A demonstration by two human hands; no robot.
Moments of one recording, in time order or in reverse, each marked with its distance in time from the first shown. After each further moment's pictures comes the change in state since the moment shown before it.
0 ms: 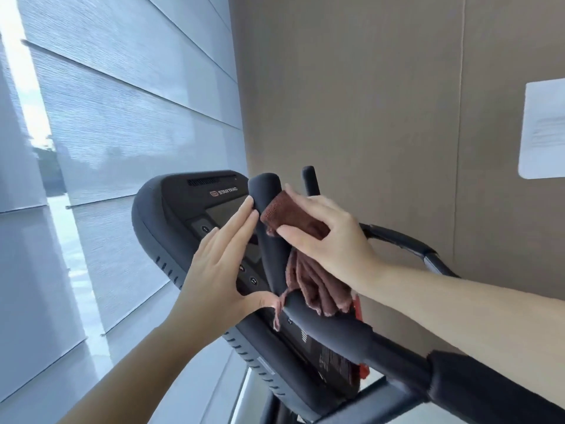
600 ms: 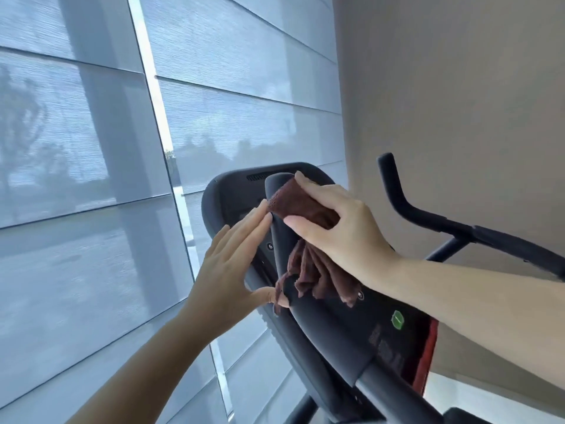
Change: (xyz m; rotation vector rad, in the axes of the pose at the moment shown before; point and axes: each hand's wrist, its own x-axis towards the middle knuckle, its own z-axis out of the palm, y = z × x) left_hand 0.004 0.043 -0.017 0.345 -0.100 -0.215; right_hand 0.023 0.020 -0.003 0.327 -0.141 -0.112
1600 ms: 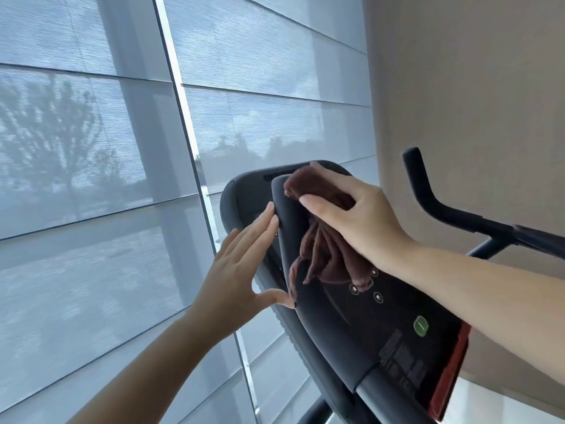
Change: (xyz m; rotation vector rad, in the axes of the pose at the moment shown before) left_hand -0.001 0.012 -0.006 0.083 -0.067 -0.042; right_hand 0.012 0.006 -0.014 0.173 -0.031 0.053
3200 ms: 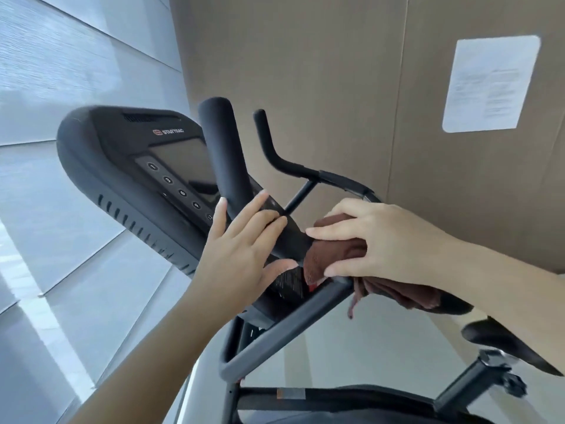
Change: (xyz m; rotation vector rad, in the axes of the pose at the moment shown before) left_hand -0.035 0.021 0.051 -0.231 0.135 0.458; right_hand -0.148 -0.095 0.011 -1.153 -0.308 0.521
